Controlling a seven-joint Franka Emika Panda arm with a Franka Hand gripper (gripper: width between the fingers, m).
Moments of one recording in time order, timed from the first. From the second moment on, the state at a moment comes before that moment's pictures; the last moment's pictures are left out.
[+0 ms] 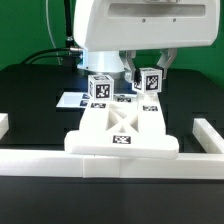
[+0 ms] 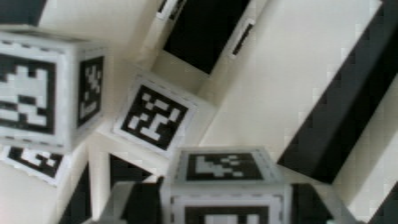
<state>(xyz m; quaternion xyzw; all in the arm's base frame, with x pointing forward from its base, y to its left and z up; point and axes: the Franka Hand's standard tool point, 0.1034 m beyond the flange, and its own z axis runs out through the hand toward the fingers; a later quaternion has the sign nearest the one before) 0.638 0.020 0.129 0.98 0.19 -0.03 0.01</state>
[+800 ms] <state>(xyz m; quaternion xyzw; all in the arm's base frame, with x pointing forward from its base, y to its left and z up) 0.632 0.026 0.125 0.99 0.11 -0.03 0.01</state>
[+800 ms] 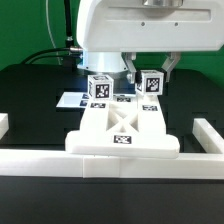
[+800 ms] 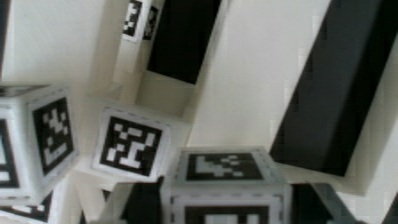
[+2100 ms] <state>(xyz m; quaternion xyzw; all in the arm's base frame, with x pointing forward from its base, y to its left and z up) 0.630 0.027 0.119 1.00 0.09 -0.04 0.01</state>
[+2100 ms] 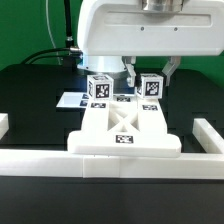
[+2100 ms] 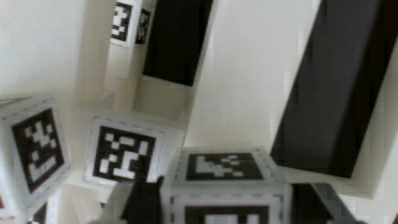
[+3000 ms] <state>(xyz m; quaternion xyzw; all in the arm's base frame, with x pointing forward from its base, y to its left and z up) 0.632 0.034 0.119 0.96 -0.28 -0.02 0.00</state>
